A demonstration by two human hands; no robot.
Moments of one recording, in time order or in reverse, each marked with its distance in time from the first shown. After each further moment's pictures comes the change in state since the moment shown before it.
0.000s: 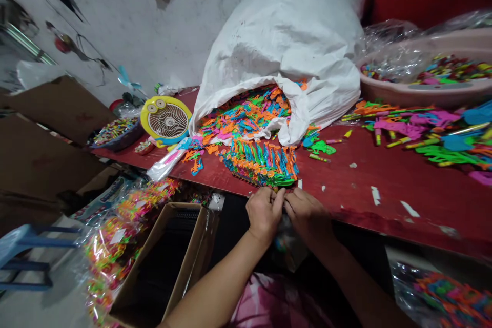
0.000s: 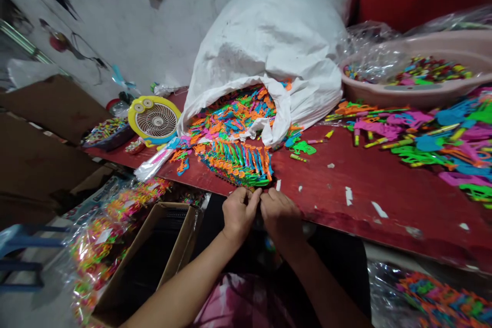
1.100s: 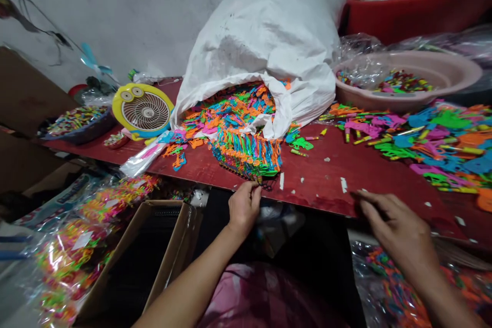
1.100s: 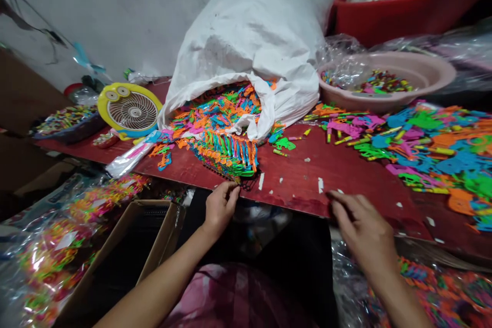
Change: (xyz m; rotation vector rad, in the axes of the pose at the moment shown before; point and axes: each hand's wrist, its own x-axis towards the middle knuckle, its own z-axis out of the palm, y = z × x) left_hand -0.008 -0.020 -0.010 -0.291 -0.180 -0.066; right_hand -0.062 0.106 -0.130 0.101 -0.001 0.422
